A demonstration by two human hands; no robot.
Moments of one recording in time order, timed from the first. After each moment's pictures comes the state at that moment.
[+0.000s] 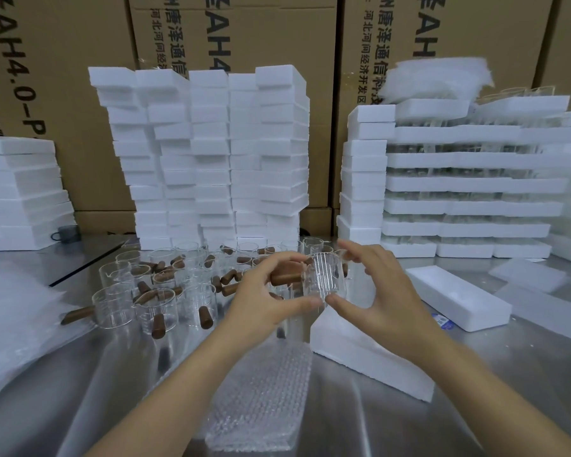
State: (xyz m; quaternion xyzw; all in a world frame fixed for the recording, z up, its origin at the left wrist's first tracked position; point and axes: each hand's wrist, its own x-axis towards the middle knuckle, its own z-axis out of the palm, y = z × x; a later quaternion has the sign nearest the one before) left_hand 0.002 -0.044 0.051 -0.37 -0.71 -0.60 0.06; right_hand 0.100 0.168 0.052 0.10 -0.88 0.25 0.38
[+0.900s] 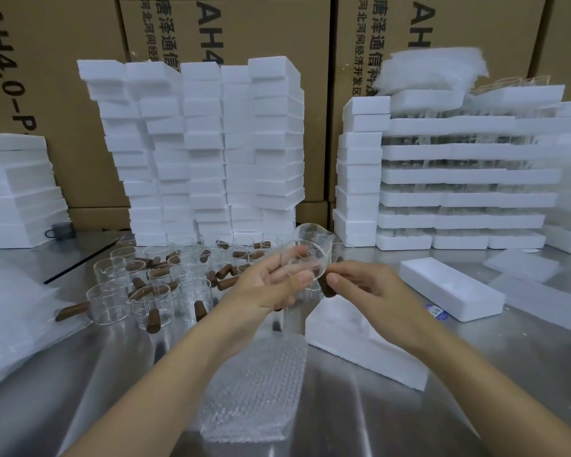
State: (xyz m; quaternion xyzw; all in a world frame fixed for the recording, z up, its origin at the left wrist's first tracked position) left_hand 0.006 -0.045 0.056 -0.36 -0.64 -0.66 -0.16; right_hand 0.111 0.158 0.059 0.10 -0.84 0.48 0.23
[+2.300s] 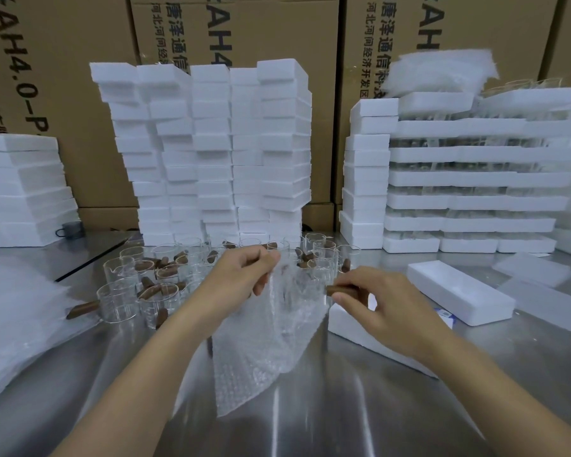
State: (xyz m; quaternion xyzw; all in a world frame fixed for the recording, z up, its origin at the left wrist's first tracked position) left_hand -0.025 -0.078 0.073 -0.33 -0.76 -0.56 -0.01; right_hand 0.107 0.170 0.050 0.09 -0.92 0.22 0.31
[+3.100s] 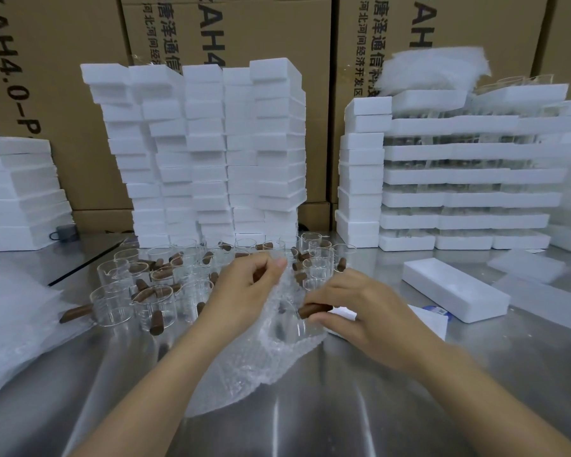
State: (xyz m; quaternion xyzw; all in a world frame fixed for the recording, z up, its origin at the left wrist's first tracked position) left_hand -0.014 -0.061 0.056 -0.38 -0.77 -0.50 0.13; right_hand 0.114 0.149 0.053 0.18 -0.93 0.16 0.28
